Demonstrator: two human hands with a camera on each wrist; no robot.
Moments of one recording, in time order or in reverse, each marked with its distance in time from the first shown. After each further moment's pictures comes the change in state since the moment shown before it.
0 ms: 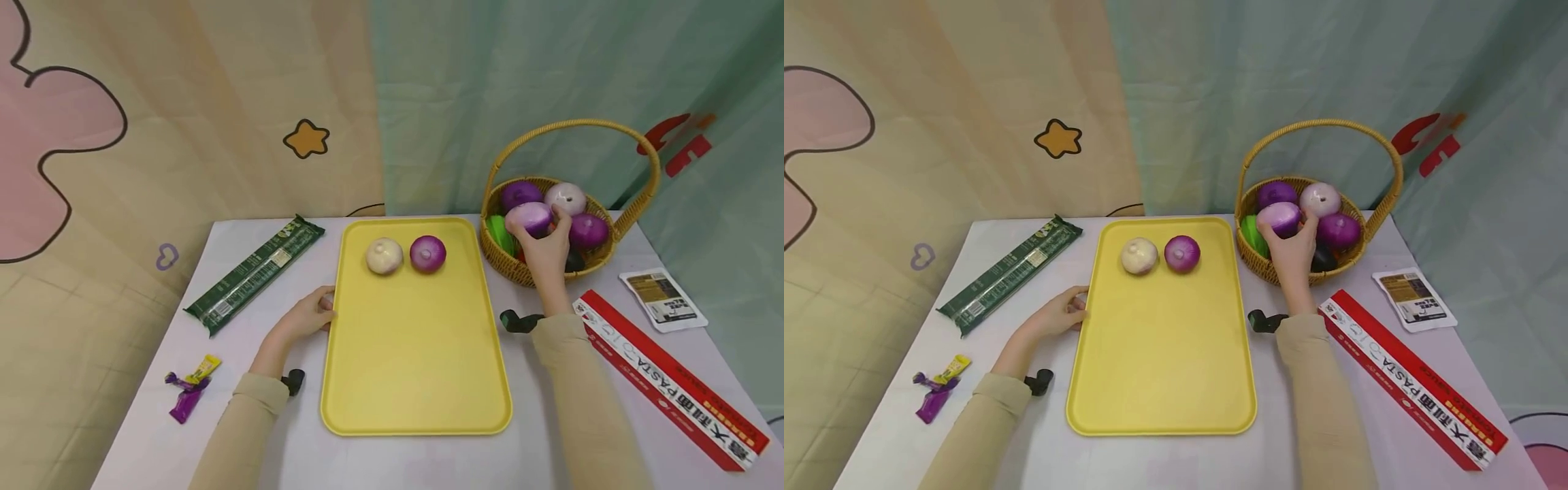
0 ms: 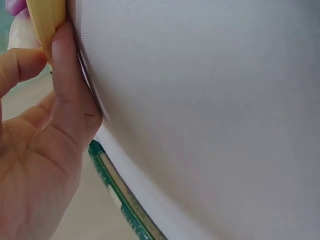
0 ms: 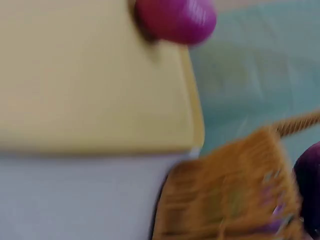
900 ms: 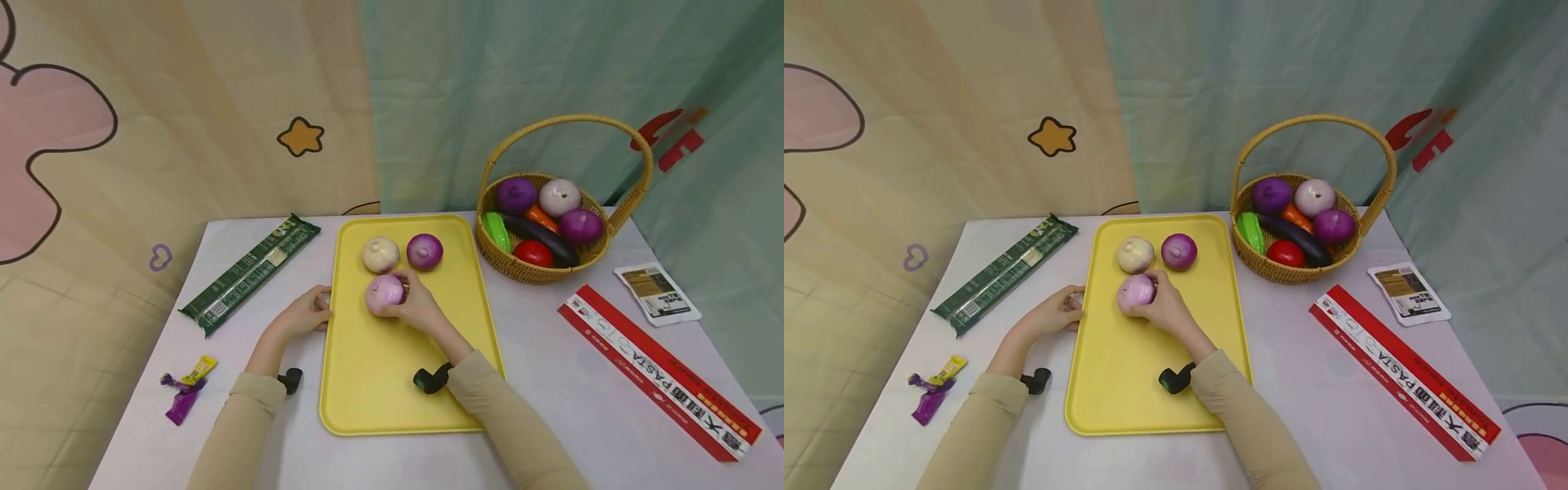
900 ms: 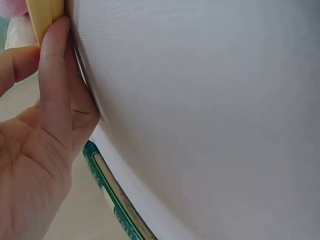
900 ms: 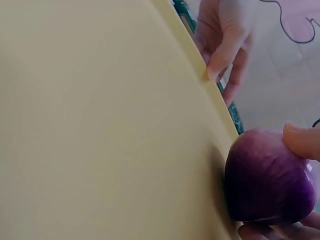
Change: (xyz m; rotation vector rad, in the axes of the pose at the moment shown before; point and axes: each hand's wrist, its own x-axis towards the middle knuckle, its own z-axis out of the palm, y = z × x) left_hand -0.001 -0.001 -0.003 -0.053 -0.041 -0.006; right_hand -0.130 -0.003 0.135 -0.071 -0.702 -0.020
